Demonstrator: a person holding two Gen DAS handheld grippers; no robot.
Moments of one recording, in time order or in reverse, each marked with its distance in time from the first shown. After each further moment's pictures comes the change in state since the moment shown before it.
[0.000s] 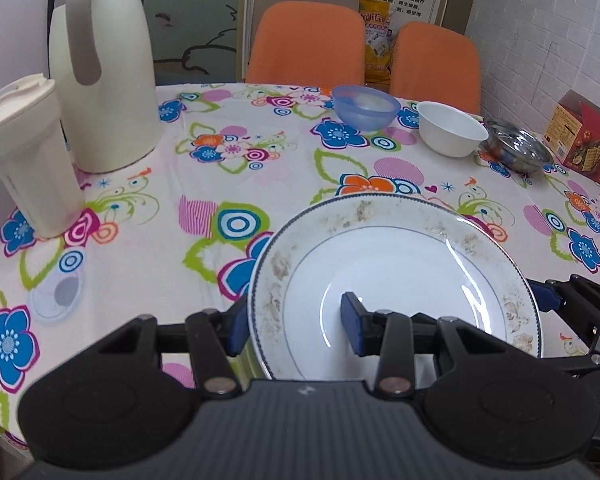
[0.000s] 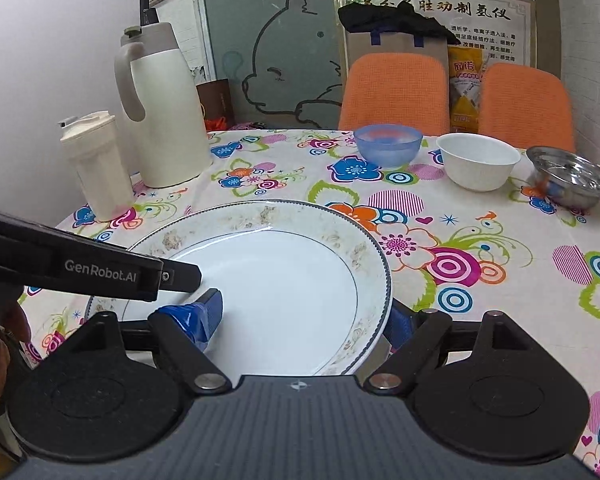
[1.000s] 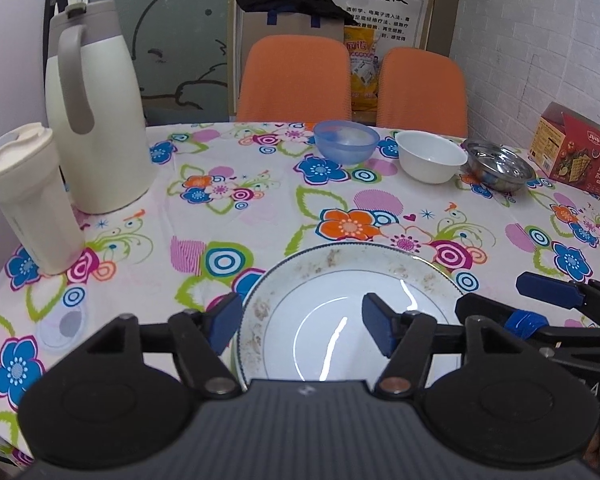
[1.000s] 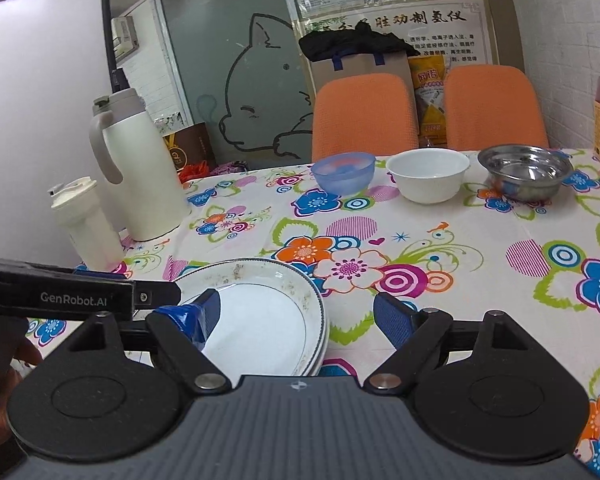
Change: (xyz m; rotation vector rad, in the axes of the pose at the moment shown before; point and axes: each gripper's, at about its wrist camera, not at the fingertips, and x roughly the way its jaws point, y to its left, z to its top) left arm -0.020 -0.021 0.007 0.043 -0.093 0.004; right arm -0.036 -0.042 0.007 0.165 -0.090 -0.022
